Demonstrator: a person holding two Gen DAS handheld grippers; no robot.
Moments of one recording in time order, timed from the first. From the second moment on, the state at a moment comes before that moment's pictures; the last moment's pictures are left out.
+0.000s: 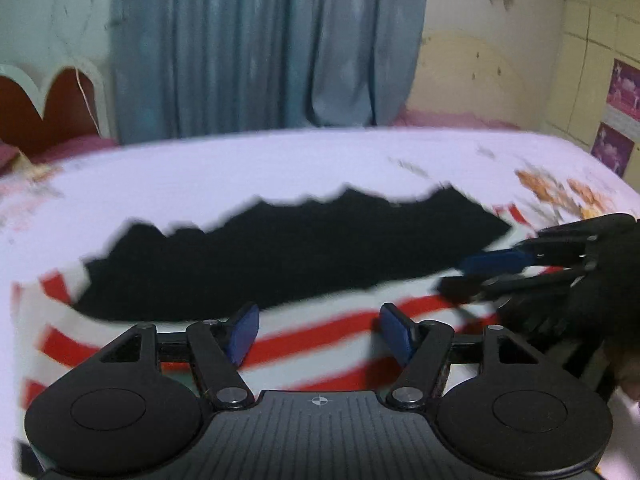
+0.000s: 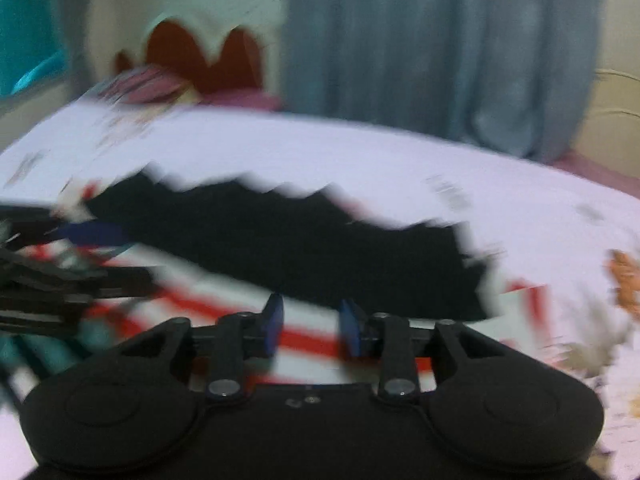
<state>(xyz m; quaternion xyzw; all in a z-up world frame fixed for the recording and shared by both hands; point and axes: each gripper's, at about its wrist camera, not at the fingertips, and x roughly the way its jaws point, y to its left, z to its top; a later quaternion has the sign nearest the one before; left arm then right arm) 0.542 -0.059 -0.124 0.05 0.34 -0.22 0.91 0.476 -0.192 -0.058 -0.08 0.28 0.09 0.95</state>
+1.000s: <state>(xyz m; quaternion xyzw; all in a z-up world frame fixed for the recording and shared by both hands) 0.436 -0.043 -0.132 0.05 0.34 -0.18 0.92 0.362 -0.174 -0.077 -0.10 0.29 0.04 0.95</state>
